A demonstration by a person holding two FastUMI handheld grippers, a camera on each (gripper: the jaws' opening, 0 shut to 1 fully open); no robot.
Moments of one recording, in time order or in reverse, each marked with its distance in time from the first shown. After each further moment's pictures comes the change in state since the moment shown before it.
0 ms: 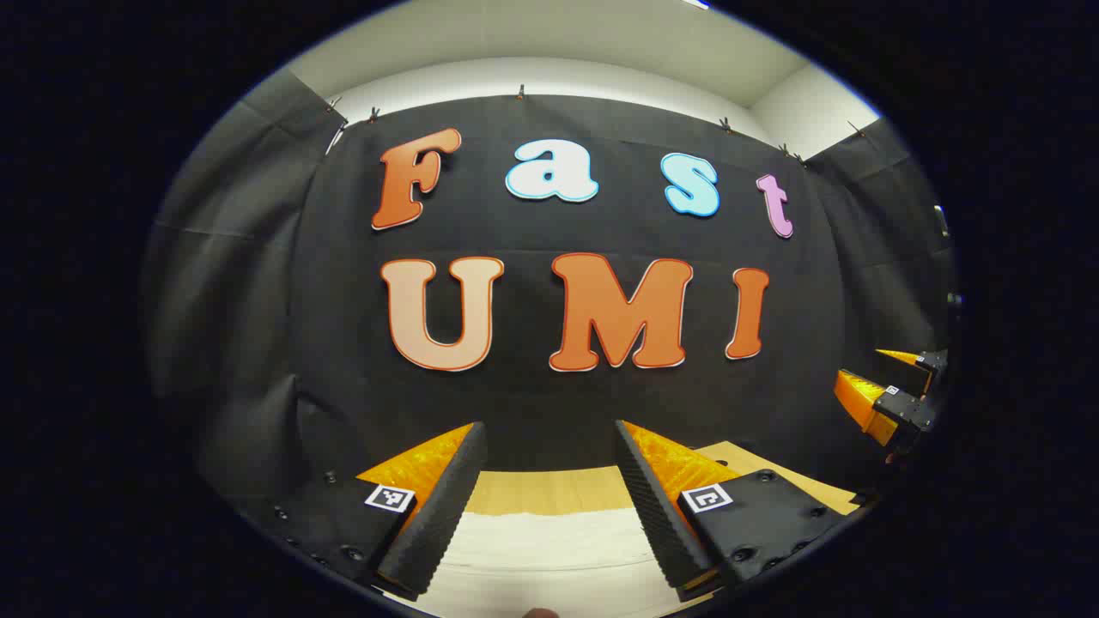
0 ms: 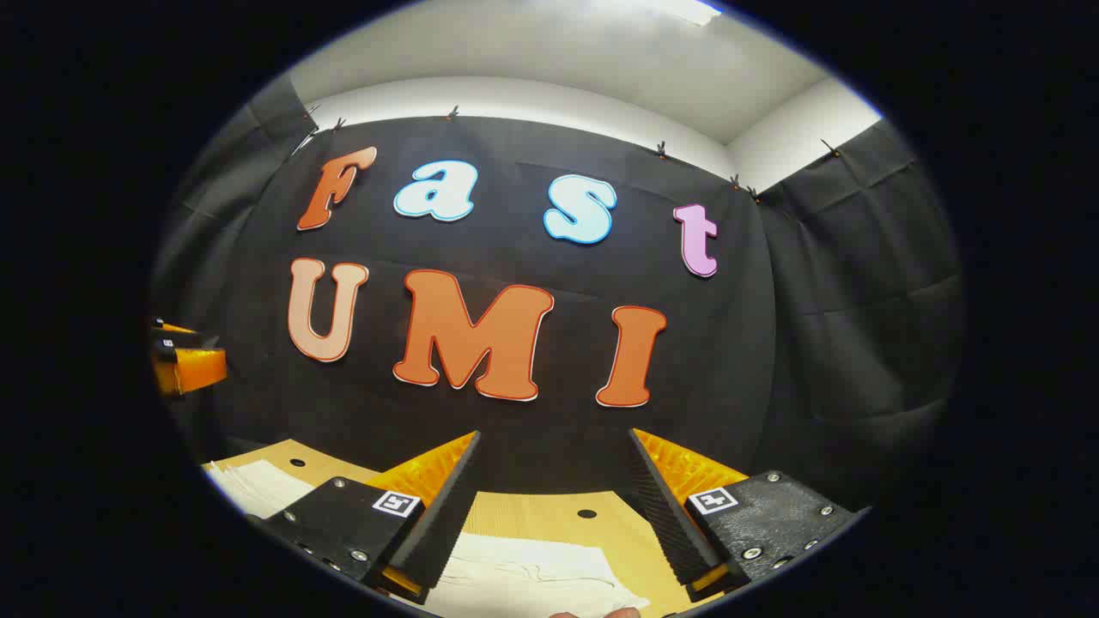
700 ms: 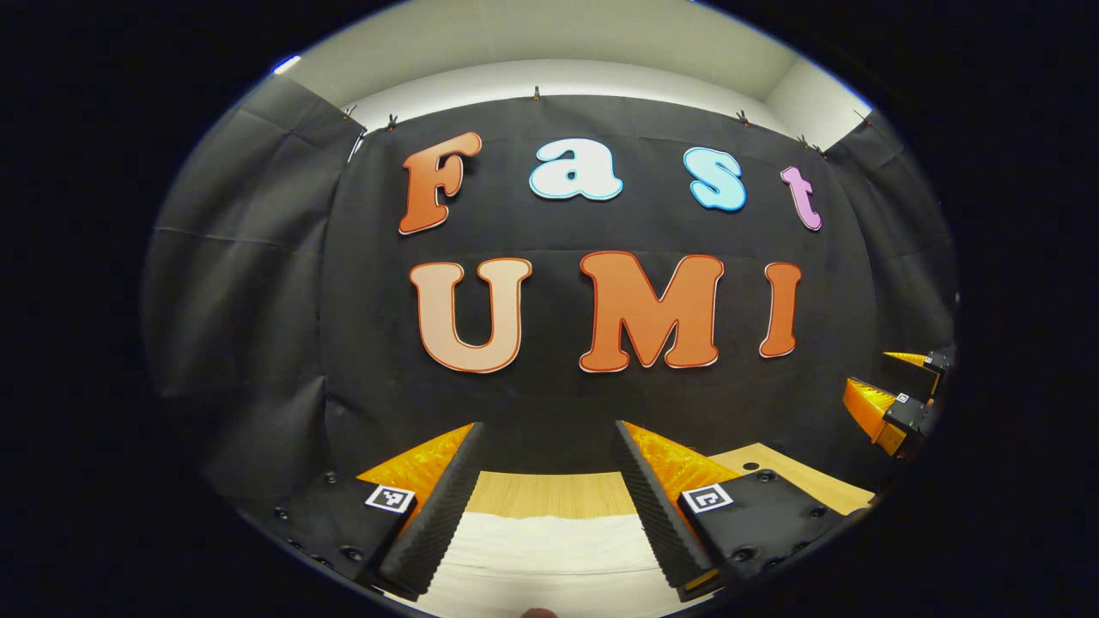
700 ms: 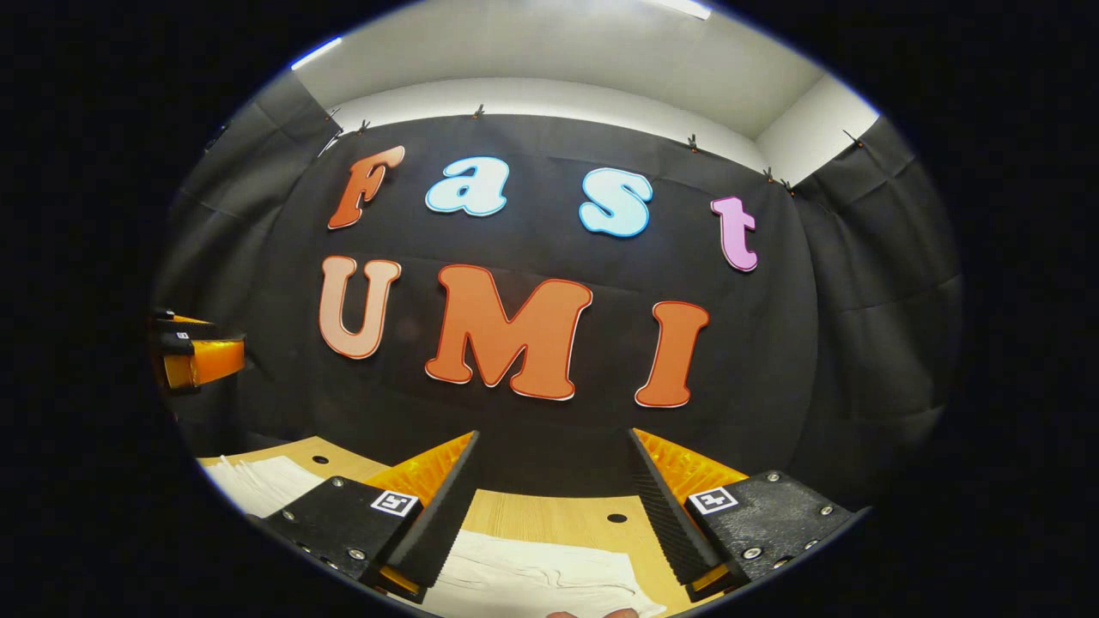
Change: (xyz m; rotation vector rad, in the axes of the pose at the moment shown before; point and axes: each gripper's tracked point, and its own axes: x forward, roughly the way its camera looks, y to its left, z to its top) left arm 0.007 0.002 -0.011 0.012 0.011 0.098; right arm 0.026 0.025 -0.016 0.013 -0.008 0.127
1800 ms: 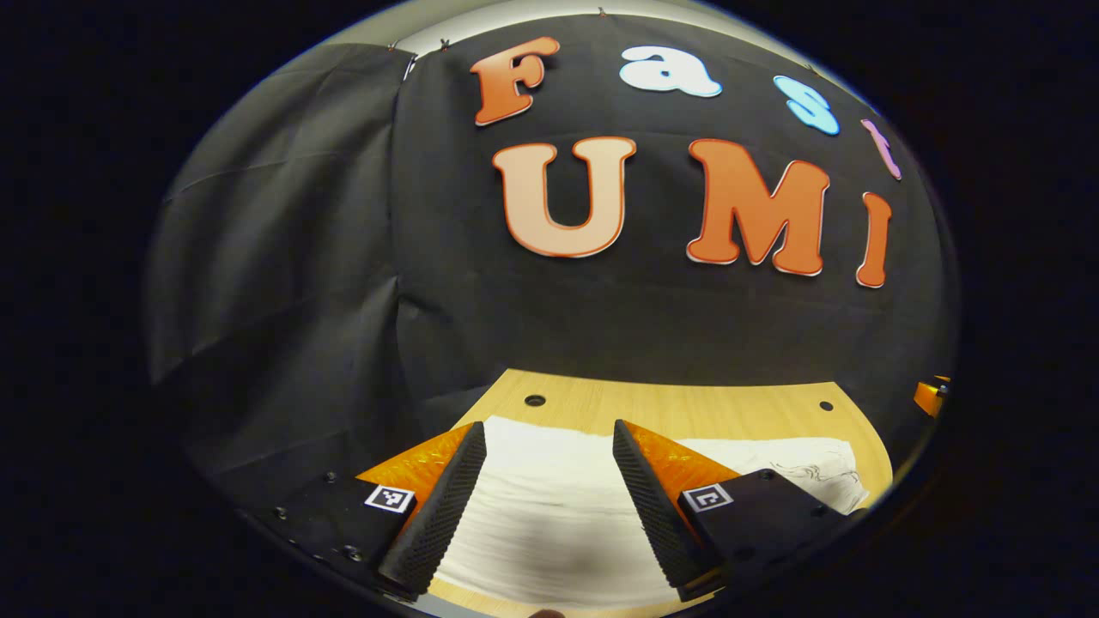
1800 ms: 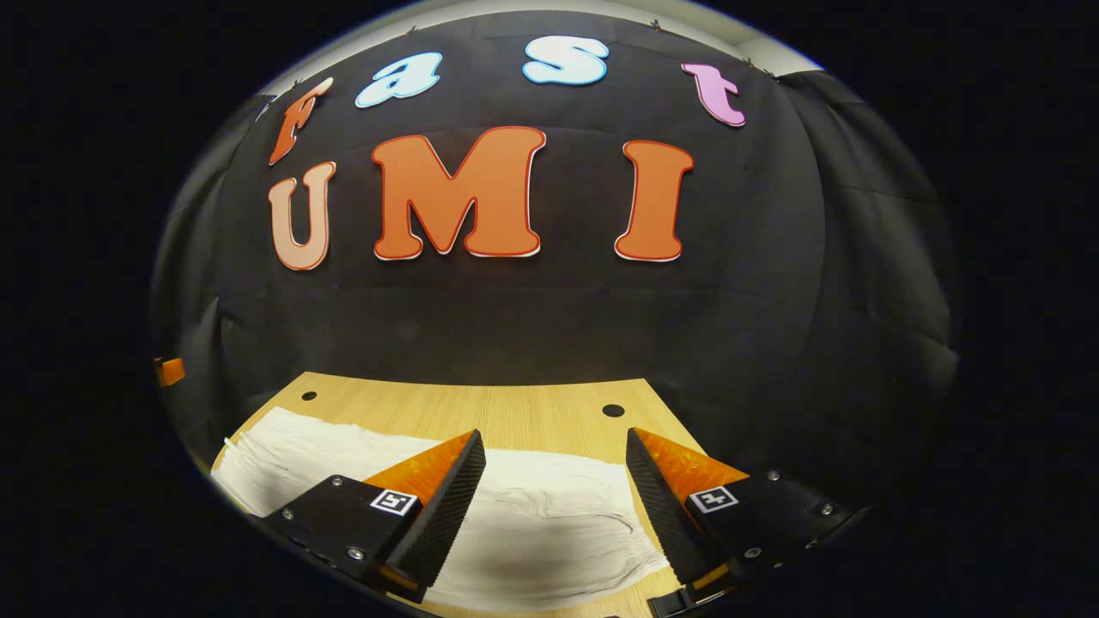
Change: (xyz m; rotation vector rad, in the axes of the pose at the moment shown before) left arm 0.001 0.124 -0.129 -0.062 0.426 0.272; right arm 0.021 -0.054 -0.153 0.121 0.518 -0.001
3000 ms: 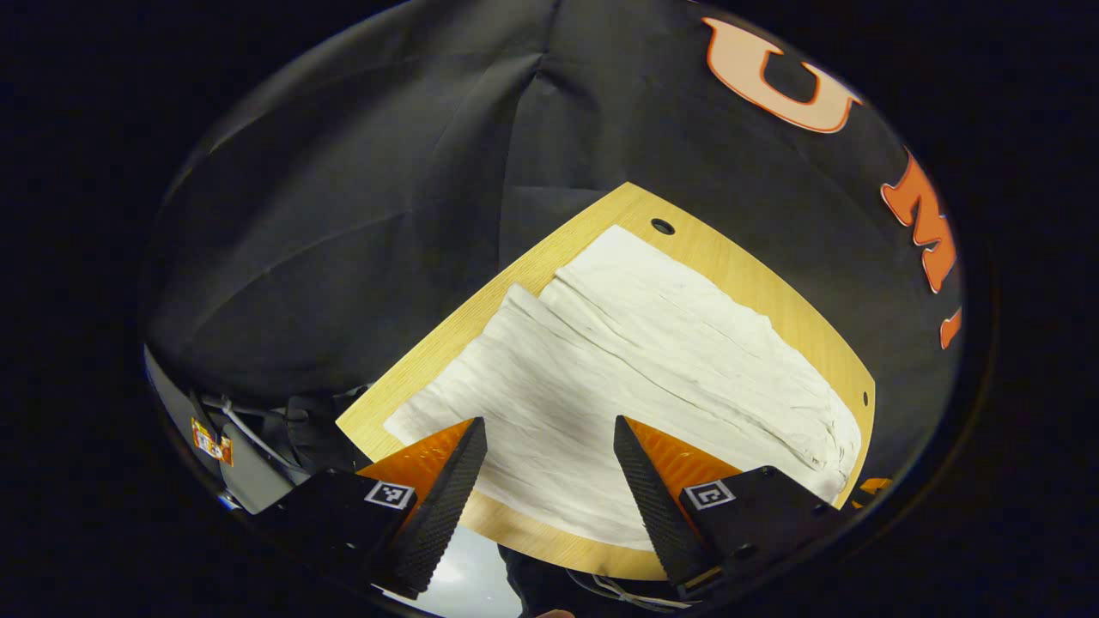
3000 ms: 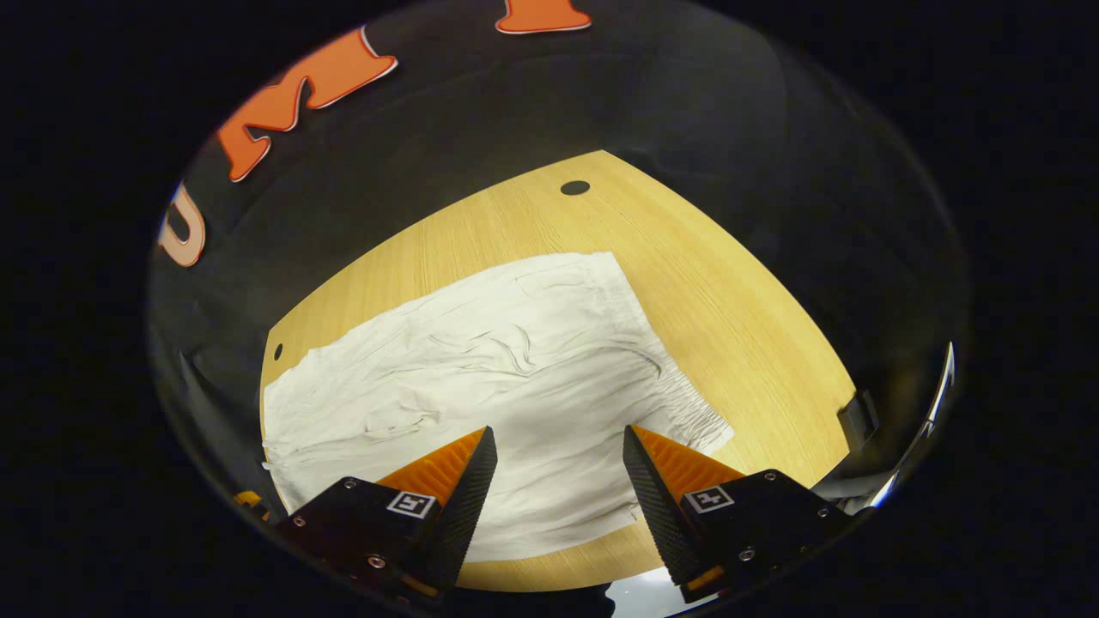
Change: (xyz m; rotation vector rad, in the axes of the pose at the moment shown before) left arm 0.067 0.151 -0.206 -0.369 0.642 0.134; right arm 0.035 -0.015 -0.189 0.391 0.731 -0.060
